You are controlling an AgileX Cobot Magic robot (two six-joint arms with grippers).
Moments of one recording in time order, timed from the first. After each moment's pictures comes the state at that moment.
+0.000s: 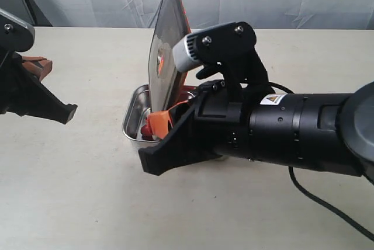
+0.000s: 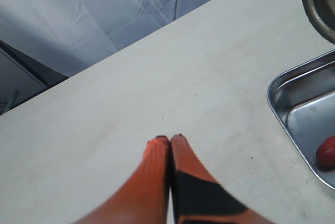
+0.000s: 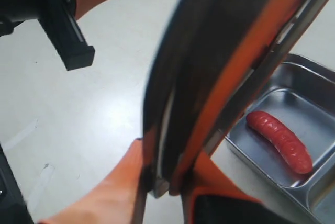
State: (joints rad) left arm -0.54 1.08 -0.51 -1.61 -0.49 1.75; right arm 0.98 1.26 -0.69 1.16 0.03 -0.87
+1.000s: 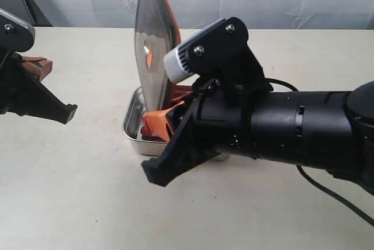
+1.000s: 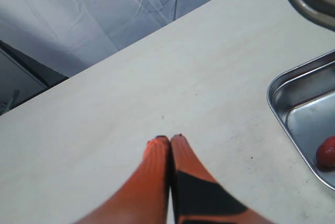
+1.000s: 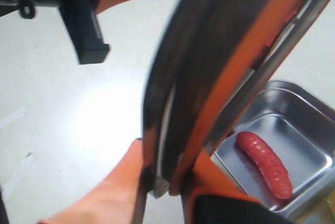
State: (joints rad) left arm -0.54 1.08 -0.51 -1.61 -0.49 1.75; right arm 0.97 1.26 -0.69 1.74 0.06 -1.60
